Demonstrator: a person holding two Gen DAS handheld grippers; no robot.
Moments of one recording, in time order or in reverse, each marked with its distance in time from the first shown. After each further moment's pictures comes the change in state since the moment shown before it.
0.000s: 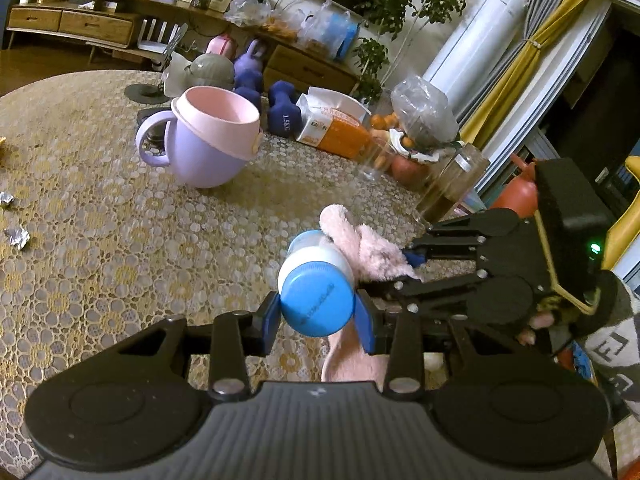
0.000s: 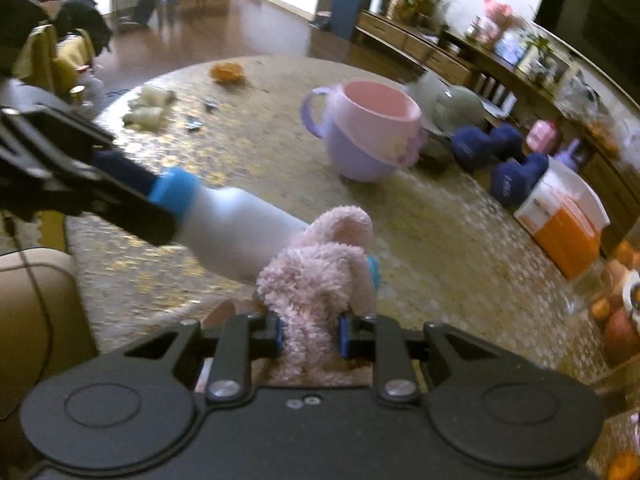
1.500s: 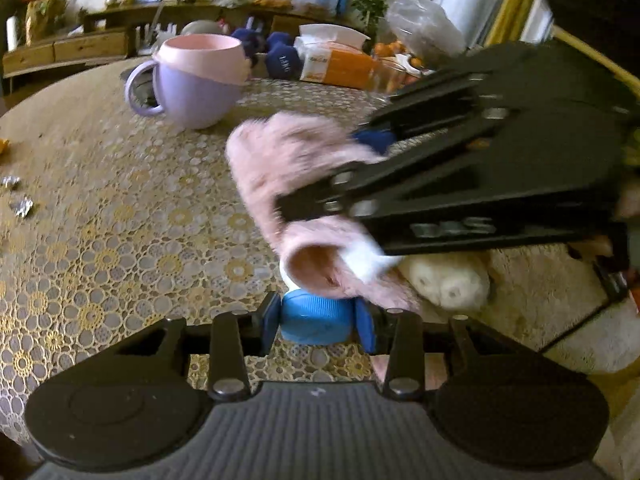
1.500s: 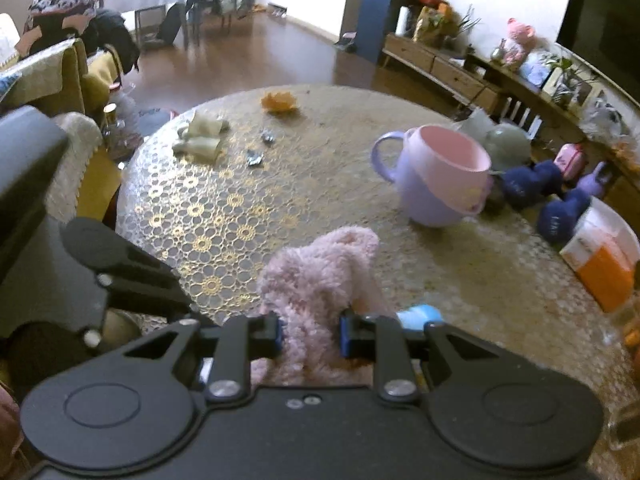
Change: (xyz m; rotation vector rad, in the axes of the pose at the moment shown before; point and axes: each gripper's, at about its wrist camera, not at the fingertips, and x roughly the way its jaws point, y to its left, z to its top) left arm 0.031 -0.027 -0.063 0.199 0.090 0.162; right arm -0.002 0.064 0.028 -0.043 -0.064 0.082
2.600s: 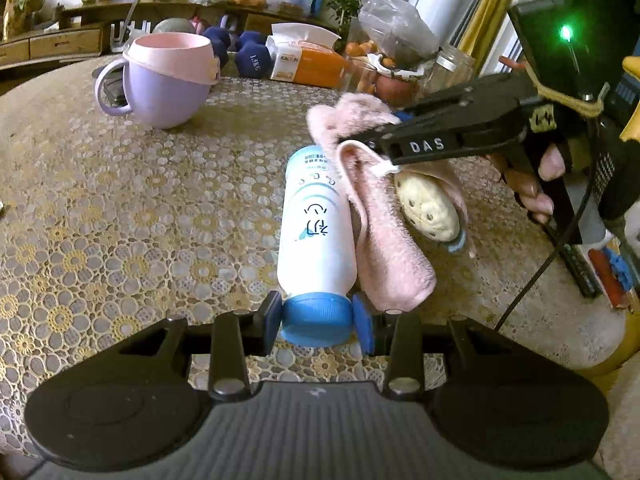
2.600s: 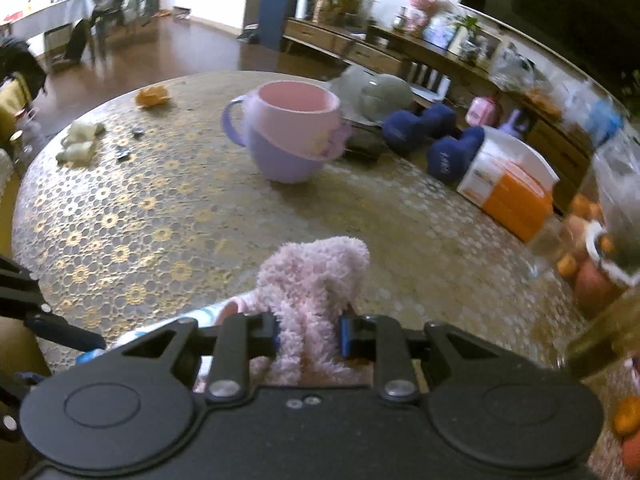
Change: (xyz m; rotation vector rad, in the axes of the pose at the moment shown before) left arm 0.000 -0.003 0.001 -0.006 0.003 -0.097; right arm -0.010 -0.081 -0.045 0.208 0.014 -0.231
